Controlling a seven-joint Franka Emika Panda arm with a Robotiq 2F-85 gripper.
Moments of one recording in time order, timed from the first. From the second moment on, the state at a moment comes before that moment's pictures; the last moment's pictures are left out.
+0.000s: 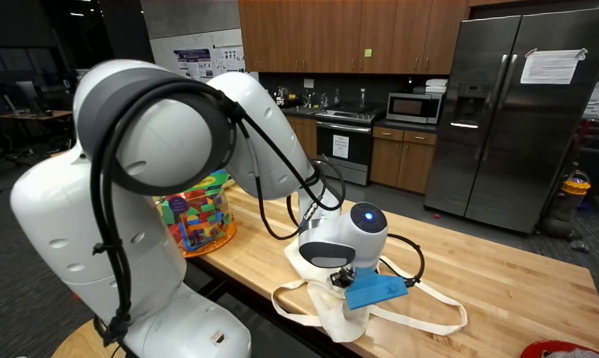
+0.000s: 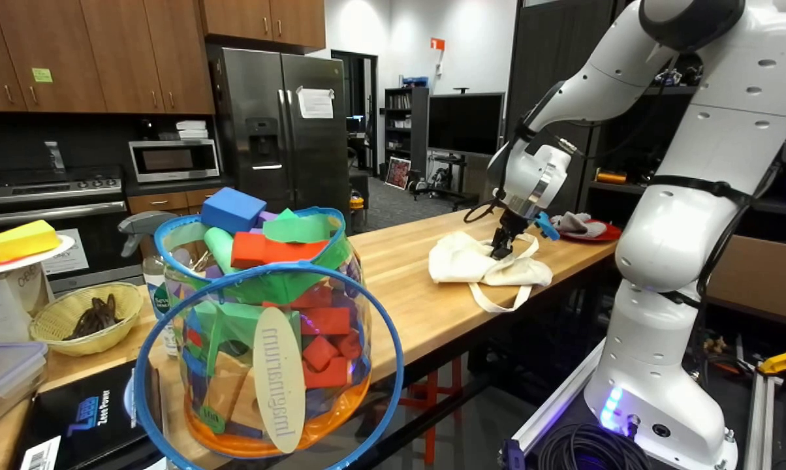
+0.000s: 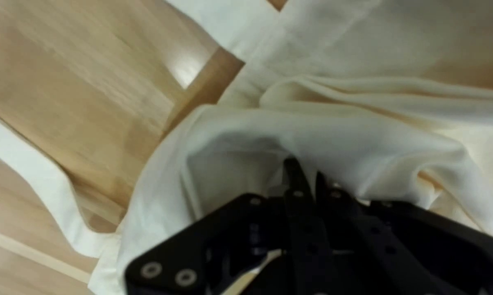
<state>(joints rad) 0.00 -0.17 -0.42 -2.77 0.72 2.79 -1.82</state>
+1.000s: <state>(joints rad) -0.08 -0.21 -0.28 -2.42 0.44 2.74 -1.66</state>
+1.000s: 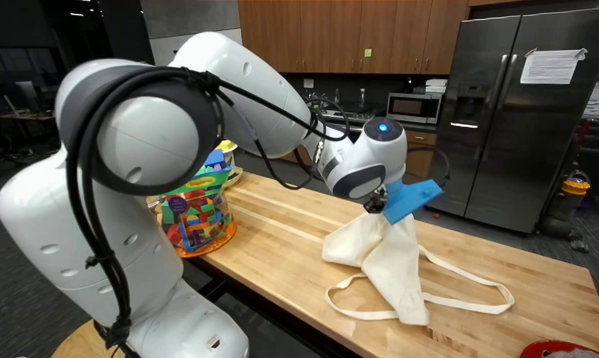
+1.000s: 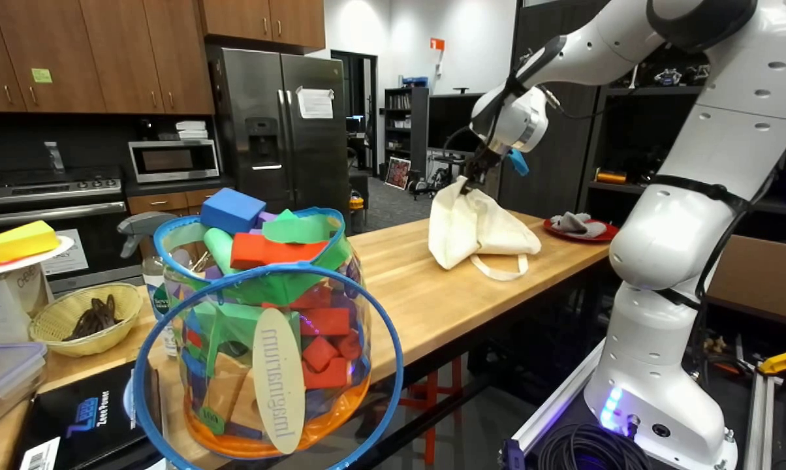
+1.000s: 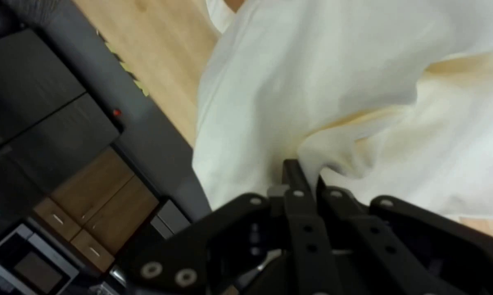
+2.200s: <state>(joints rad) 0.07 -0.23 -0.04 -1.83 0.17 2.44 -1.33</state>
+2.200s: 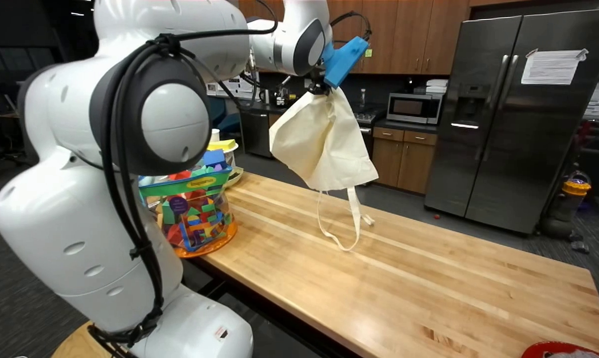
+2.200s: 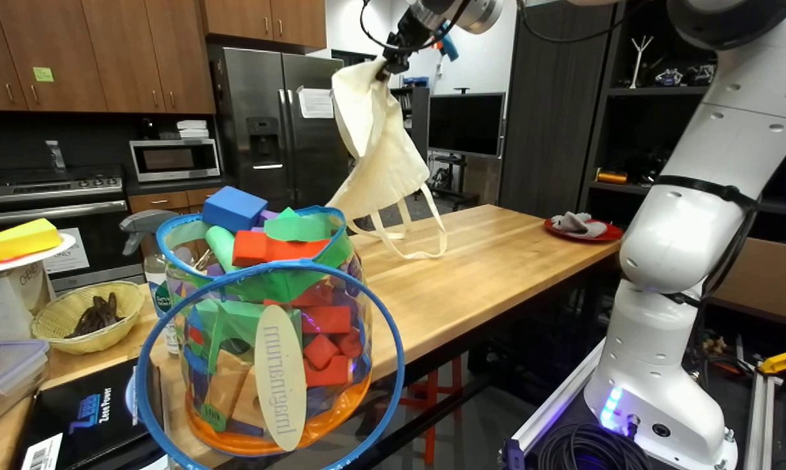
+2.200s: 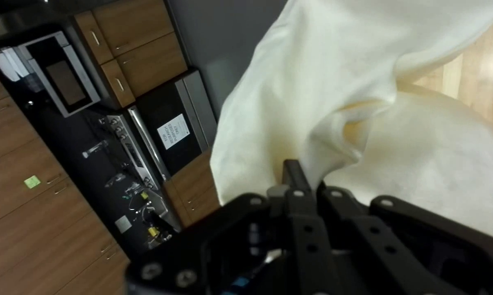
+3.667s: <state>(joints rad) -0.01 -0.50 -0.18 -2.23 -0.01 2.44 -1.24</state>
